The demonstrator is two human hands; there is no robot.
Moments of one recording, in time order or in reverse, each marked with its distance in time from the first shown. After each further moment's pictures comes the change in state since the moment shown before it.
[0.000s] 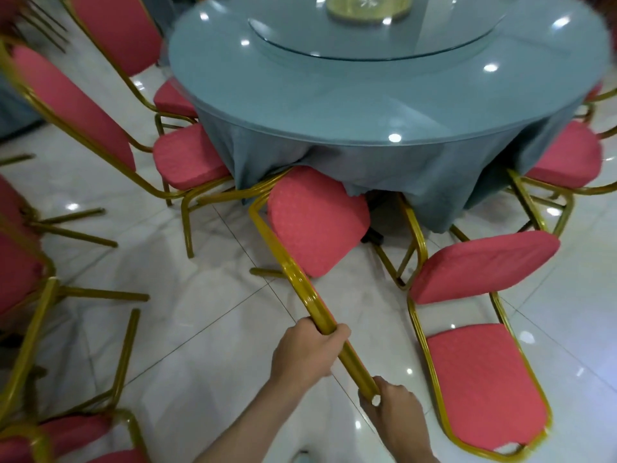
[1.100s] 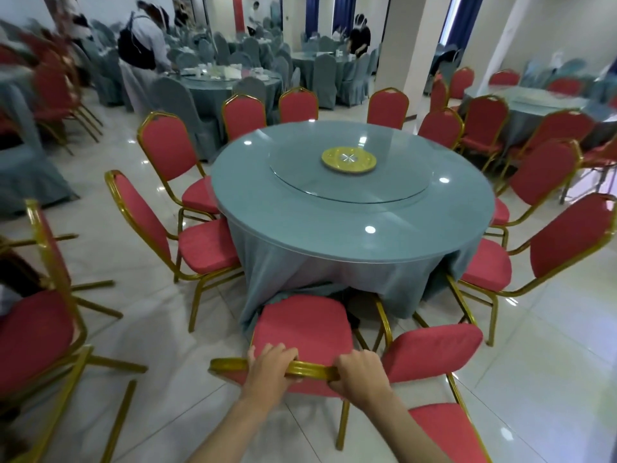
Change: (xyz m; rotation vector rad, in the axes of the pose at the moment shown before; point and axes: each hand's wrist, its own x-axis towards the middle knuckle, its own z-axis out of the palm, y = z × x) left_hand -0.076 0.025 -0.153 0.661 0.166 0.476; right_hand -0.043 -0.197 -0.268 -0.566 0.064 -0.409
